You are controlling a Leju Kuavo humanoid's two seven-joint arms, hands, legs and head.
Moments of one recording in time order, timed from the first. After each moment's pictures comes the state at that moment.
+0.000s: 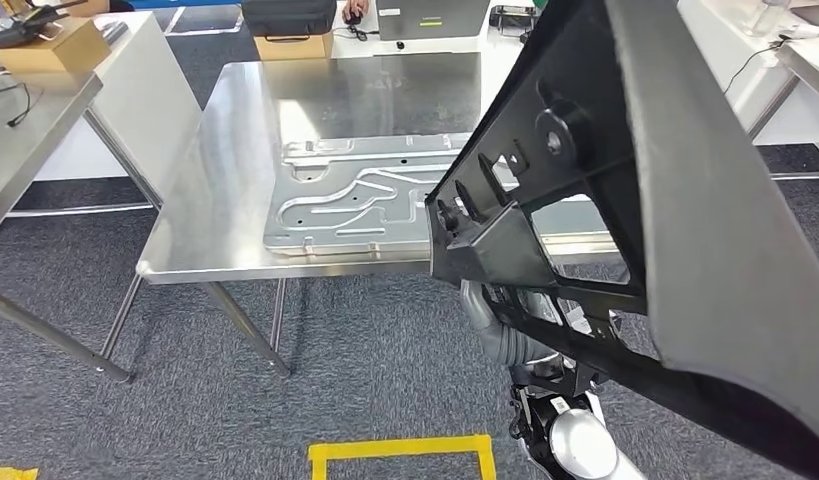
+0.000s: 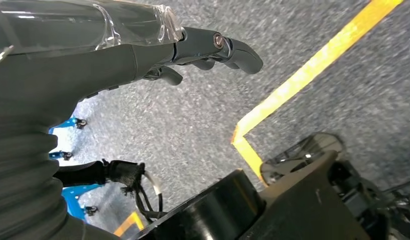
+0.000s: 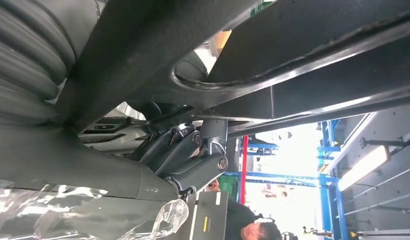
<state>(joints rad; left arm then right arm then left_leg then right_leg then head) -0.12 0.00 -1.16 -0.23 0.56 0.23 0.16 -0.34 -0.15 0.73 -1.80 -0.33 -0.38 -0.22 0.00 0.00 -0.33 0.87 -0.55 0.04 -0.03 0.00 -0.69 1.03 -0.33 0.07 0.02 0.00</state>
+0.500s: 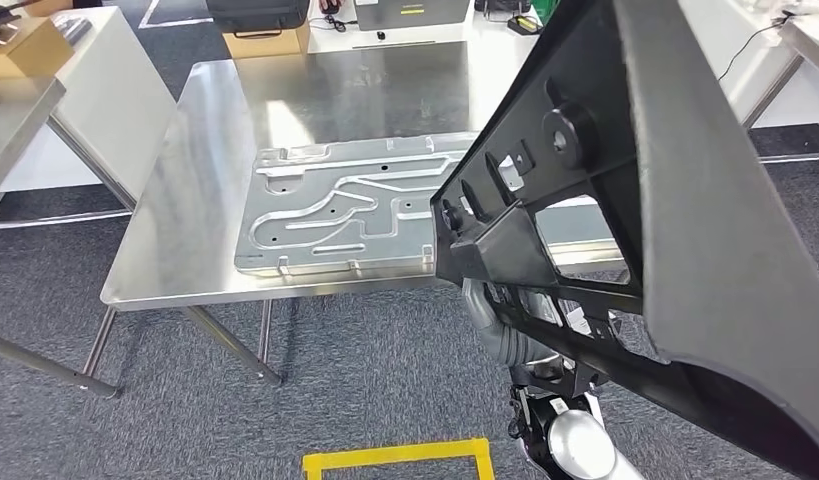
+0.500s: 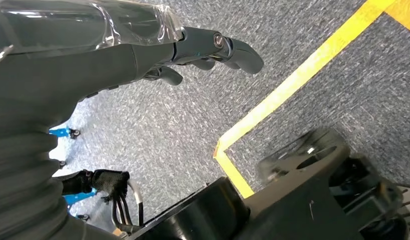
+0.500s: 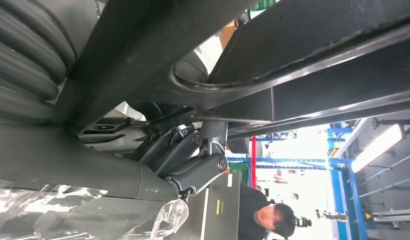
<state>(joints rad) -0.14 0.00 -1.16 -0.23 0.57 0.23 0.15 -0.33 -0.15 0.73 -1.80 -0.33 -0.38 -0.23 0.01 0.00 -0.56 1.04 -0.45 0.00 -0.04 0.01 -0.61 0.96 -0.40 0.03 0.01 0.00</state>
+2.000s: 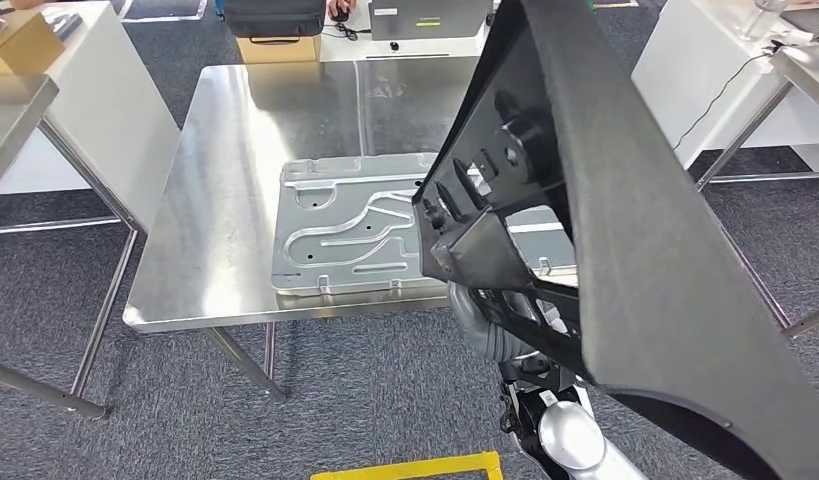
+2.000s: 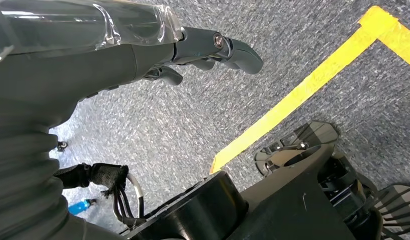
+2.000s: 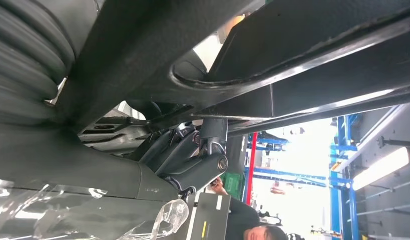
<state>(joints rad) -0.14 0.00 -1.15 -0.23 0.57 0.24 0.10 -0.33 -0.16 0.73 -1.80 -0.31 -0.38 -0.24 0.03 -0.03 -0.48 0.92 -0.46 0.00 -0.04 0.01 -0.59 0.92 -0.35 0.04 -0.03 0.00</state>
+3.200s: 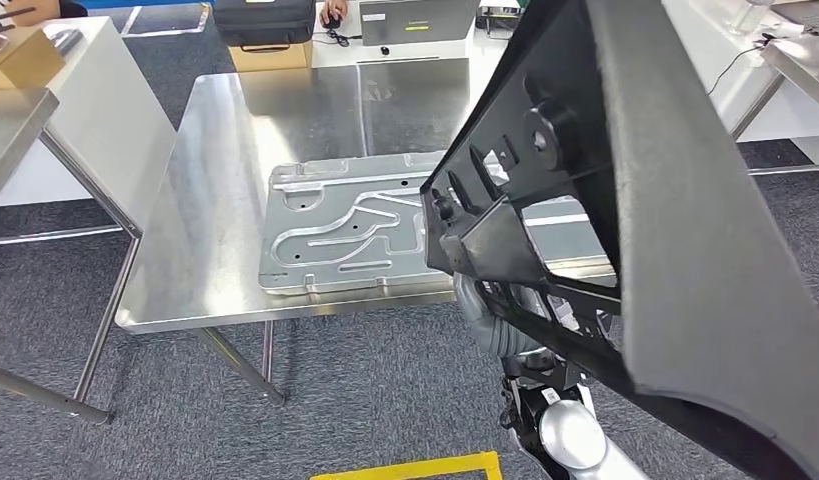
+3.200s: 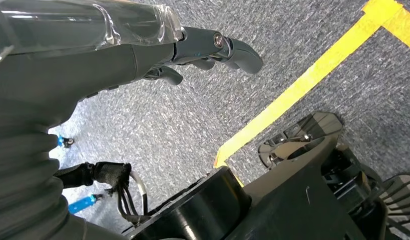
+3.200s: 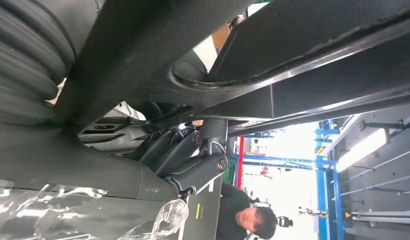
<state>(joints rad) -0.15 0.01 -1.16 -0.23 0.58 0.18 0.12 -0.34 -0.15 0.72 -1.81 -0.31 -0.39 -0.24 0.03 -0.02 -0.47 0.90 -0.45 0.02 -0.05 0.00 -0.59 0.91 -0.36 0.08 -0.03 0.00</state>
